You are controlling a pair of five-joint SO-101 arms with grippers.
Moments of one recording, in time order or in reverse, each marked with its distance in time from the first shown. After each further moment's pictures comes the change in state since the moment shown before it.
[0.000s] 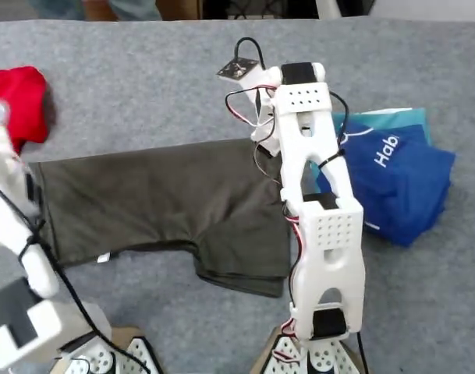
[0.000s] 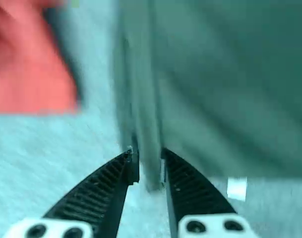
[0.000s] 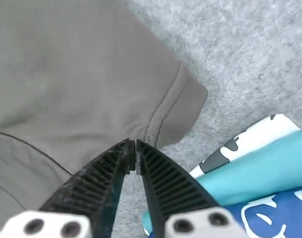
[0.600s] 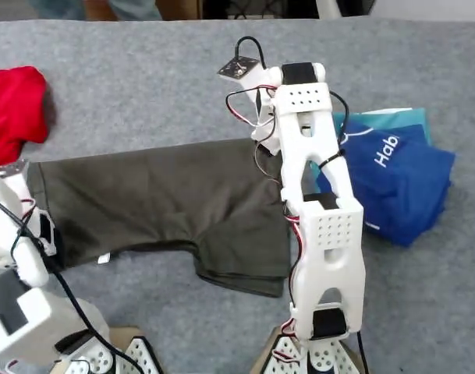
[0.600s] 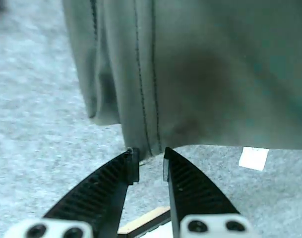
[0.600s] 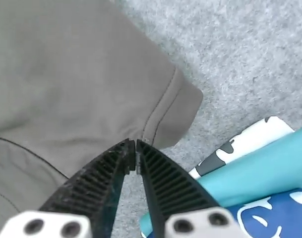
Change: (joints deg) left arm -4.3 7.3 11.7 -2.4 -0.3; right arm 0.0 0.1 0.0 -1.1 0.0
